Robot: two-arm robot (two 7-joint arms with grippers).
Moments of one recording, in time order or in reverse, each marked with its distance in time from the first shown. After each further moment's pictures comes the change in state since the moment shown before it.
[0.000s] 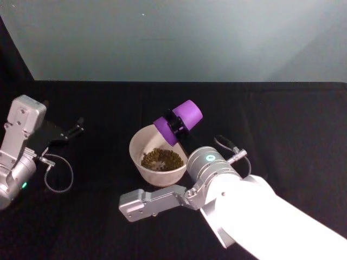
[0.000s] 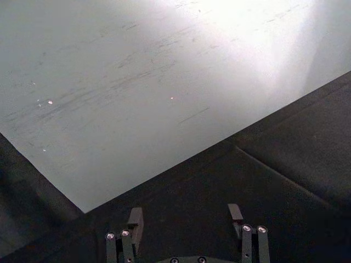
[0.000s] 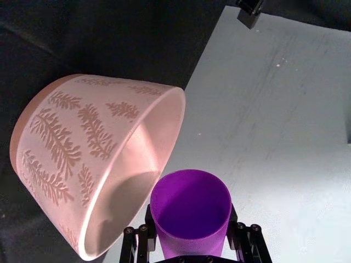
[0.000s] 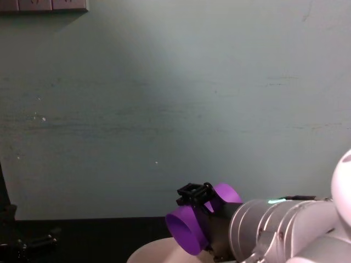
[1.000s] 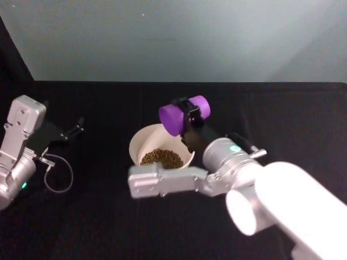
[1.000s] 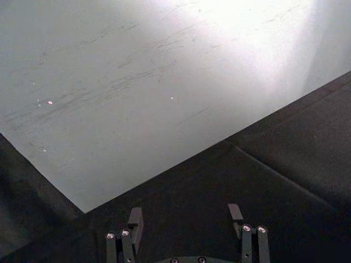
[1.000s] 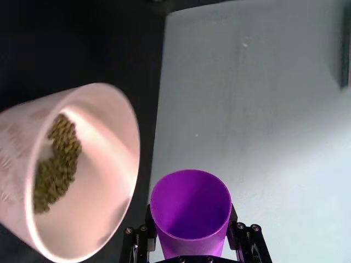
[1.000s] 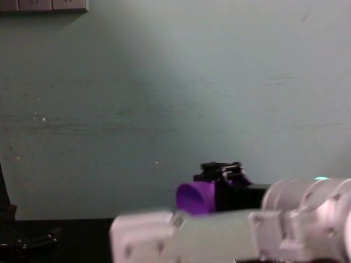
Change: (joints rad) left arm 0.000 0.000 0.000 0.000 0.000 0.000 0.000; right arm -0.090 0.004 0.166 -0.053 0.284 -0.045 -0.162
